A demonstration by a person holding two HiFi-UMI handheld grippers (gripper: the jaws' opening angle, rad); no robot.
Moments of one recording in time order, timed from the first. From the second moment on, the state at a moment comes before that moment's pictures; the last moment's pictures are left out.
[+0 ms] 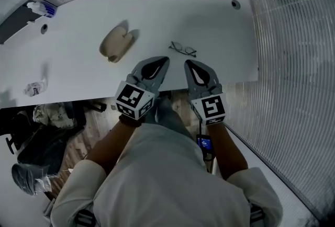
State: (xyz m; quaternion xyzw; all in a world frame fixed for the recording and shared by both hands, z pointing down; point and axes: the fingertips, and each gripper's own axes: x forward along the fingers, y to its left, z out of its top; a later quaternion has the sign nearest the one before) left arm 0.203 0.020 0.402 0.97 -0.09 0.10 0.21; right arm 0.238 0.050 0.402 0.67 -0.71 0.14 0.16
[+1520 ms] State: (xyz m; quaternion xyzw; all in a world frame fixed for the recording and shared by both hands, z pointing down) left arm 0.240 -0.020 0.594 0.93 -0.10 0.19 0.29; right arm 0.292 0.022 0.659 0.50 -0.70 0.07 0.50
